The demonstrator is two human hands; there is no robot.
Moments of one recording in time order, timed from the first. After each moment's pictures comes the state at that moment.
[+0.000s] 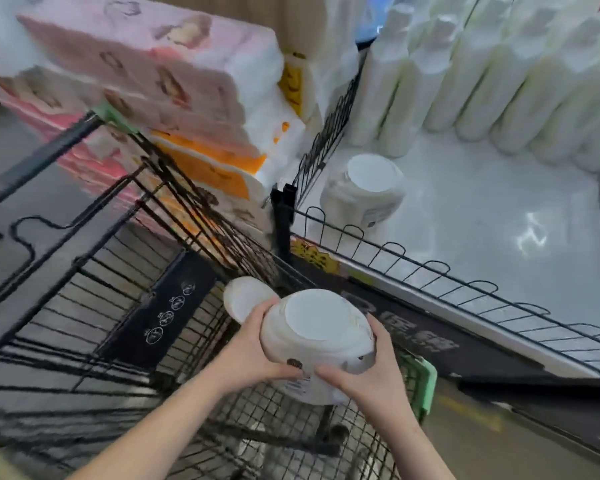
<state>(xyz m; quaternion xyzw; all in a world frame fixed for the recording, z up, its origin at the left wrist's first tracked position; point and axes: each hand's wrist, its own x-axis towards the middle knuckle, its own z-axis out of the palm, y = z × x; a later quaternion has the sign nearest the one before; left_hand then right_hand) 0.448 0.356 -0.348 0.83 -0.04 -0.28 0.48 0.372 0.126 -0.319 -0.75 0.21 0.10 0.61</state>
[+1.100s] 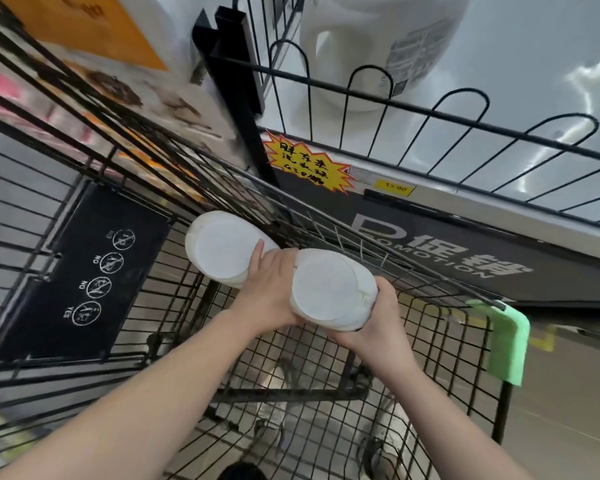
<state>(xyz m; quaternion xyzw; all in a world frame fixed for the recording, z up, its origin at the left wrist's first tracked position) 0.506 0.310 -0.561 0.94 -0.24 -0.22 0.11 0.395 0.120 -0.554 -0.81 0.20 0.06 0.55</state>
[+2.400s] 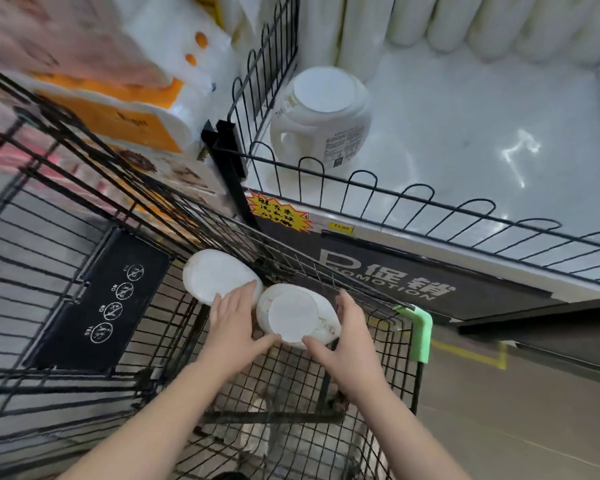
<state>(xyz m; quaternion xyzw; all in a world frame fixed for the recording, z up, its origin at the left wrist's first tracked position) 0.447 0.328 -0.473 0.95 -0.13 -0.18 0.20 0.360 0.118 -0.460 -0.85 0.20 0.09 0.48</state>
